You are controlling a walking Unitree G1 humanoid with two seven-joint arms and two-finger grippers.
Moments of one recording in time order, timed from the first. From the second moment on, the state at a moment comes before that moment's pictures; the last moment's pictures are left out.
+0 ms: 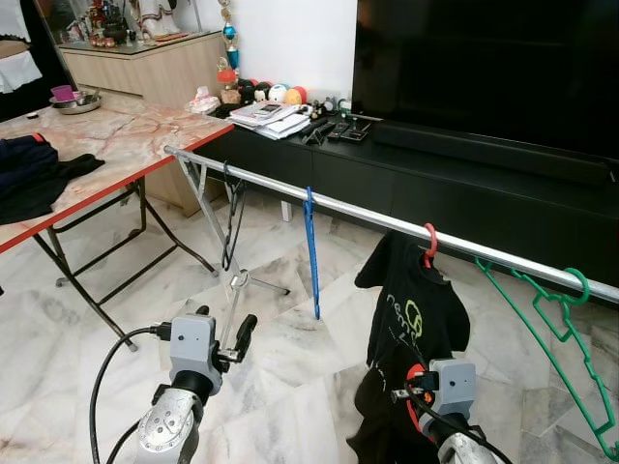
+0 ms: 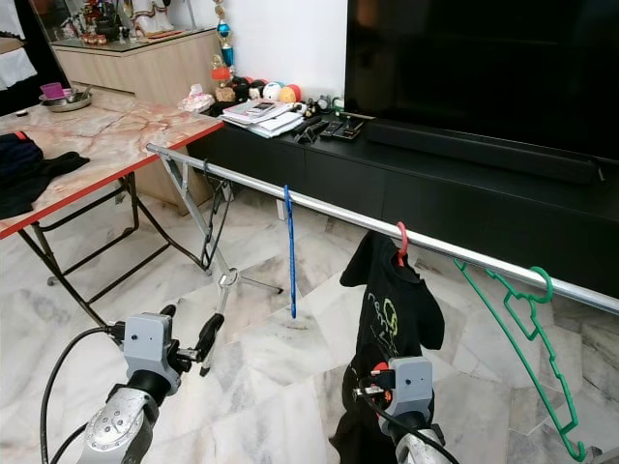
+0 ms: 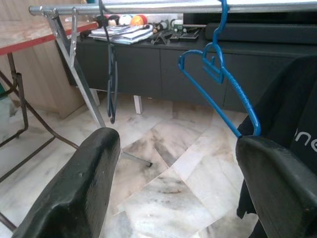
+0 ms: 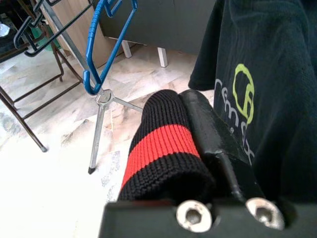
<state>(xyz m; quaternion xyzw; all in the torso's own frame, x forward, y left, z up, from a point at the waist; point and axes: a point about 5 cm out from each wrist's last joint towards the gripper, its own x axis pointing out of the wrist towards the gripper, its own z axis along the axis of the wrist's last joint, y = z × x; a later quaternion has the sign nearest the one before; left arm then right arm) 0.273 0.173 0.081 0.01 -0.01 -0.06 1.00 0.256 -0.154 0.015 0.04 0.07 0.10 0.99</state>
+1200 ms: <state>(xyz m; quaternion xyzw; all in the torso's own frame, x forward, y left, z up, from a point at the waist) 0.277 0.176 0.095 0.02 -0.03 -0.06 1.00 0.266 -0.132 0.025 0.03 0.06 0.14 0.99</state>
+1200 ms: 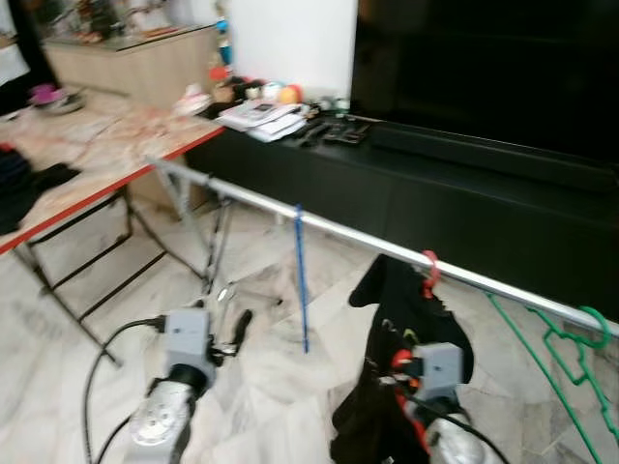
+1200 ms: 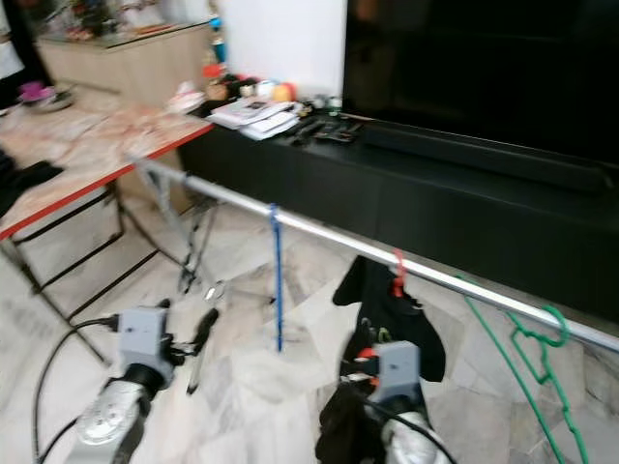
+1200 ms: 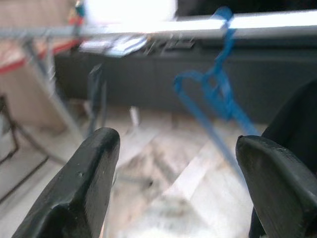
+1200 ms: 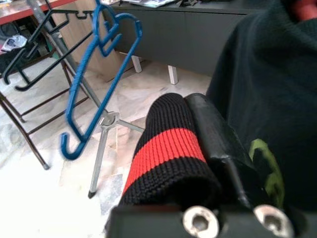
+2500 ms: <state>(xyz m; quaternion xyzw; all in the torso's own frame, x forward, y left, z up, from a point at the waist) 0.357 0.125 0.111 -0.05 0.12 -0.19 0.97 0.271 -0.144 0.024 0.01 0.06 0.13 0.99</state>
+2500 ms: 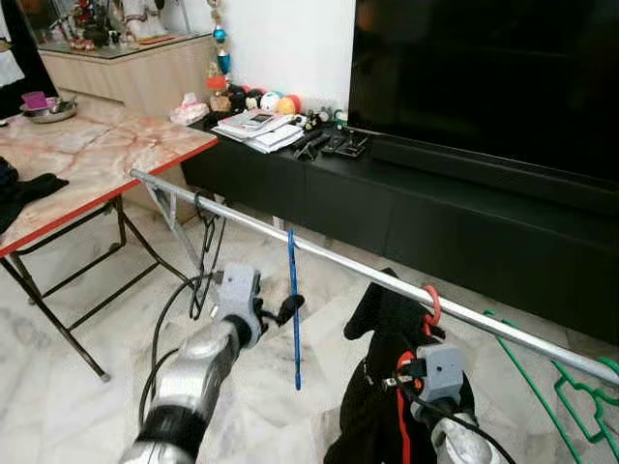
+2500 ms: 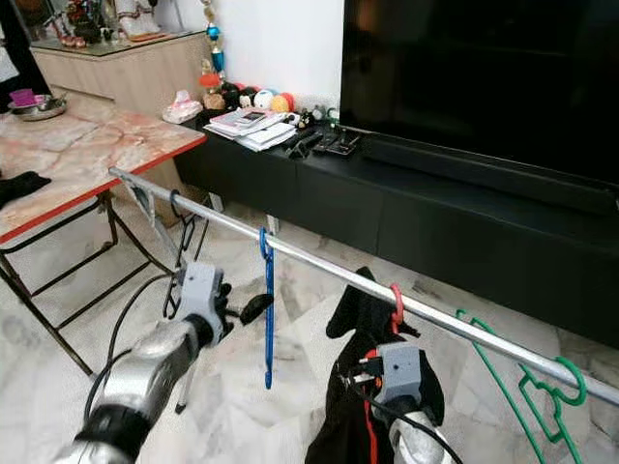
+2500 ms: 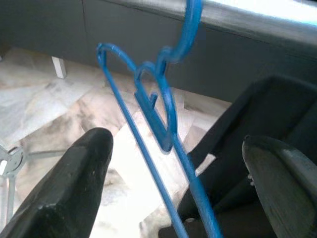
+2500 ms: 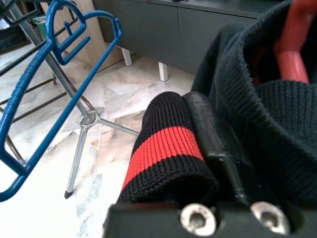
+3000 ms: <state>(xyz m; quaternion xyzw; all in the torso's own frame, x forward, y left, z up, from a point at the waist) 0.377 0.108 0.106 -0.01 0.19 -0.16 0.97 0.272 -0.144 0.025 0.01 0.06 0.13 0.99</state>
